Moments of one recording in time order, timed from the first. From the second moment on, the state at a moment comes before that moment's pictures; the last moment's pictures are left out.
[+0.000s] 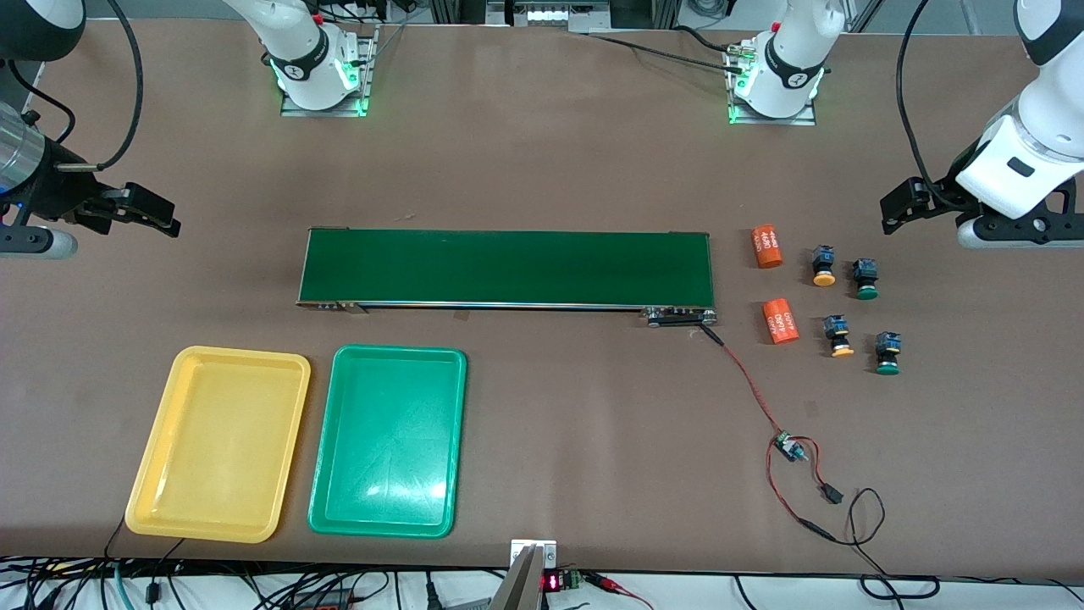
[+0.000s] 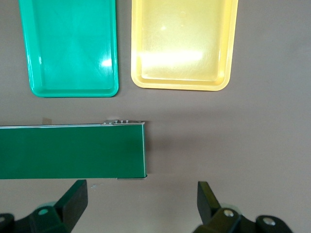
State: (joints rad) left arm -0.06 -0.03 -0.01 -1.74 0.04 1.70 -0.09; right arm 0.00 0.06 0.02 -1.60 0.02 1.63 0.07
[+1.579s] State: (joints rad) left arm -0.06 0.26 -0.01 -1.61 -0.01 1.67 -0.10; right arm 0.00 0.07 0.02 -1.60 0.02 1.63 0.07
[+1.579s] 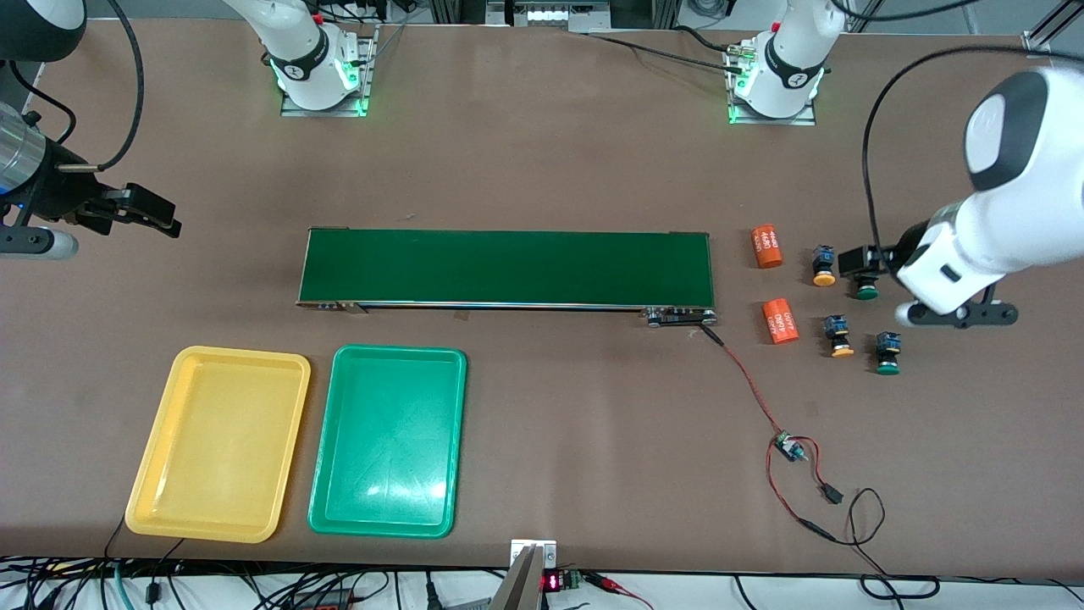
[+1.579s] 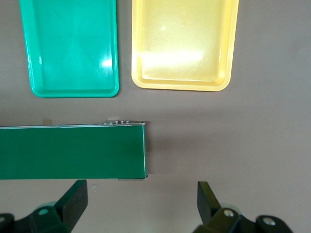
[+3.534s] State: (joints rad) left arm -0.10 0.47 -0.01 -2.18 -0.01 2.74 -0.09; right arm 0.00 0.07 0.02 -1.60 0.02 1.63 0.07
